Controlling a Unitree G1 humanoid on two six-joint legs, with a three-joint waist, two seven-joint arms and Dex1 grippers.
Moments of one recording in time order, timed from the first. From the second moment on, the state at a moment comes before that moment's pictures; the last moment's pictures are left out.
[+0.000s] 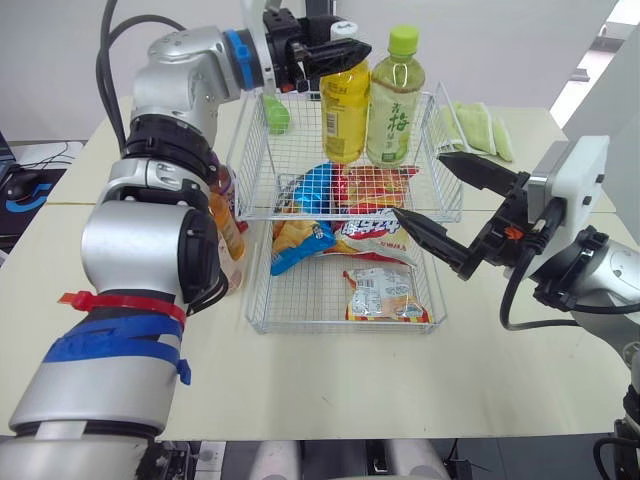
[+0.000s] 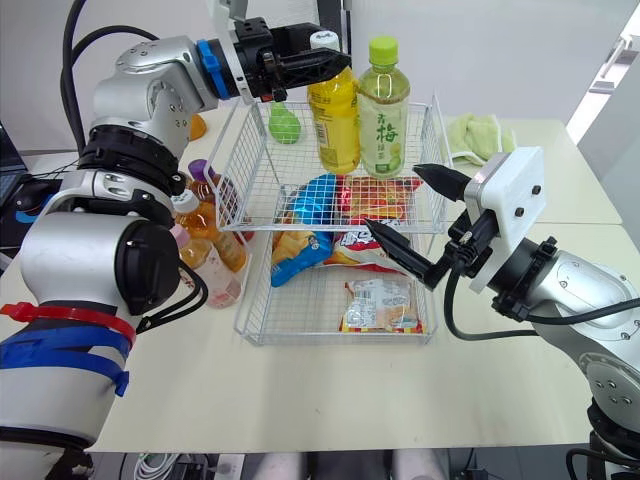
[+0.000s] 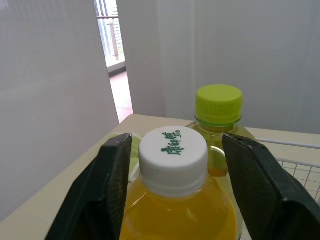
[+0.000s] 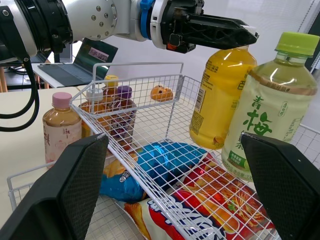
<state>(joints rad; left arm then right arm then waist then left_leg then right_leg) -1.62 0.42 0.08 1.15 -0.23 0.16 -1.19 -0.44 -0.75 -0.20 -0.85 0.93 0.80 0.26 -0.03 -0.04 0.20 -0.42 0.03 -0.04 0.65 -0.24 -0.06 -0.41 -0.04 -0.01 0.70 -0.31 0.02</state>
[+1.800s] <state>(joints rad) 0.10 0.52 0.88 -0.34 -0.63 0.60 -0.64 -0.67 -0.56 0.06 -0.41 0.81 0.60 0.93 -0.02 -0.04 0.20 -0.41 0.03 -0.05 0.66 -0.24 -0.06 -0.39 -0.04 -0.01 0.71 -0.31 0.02</state>
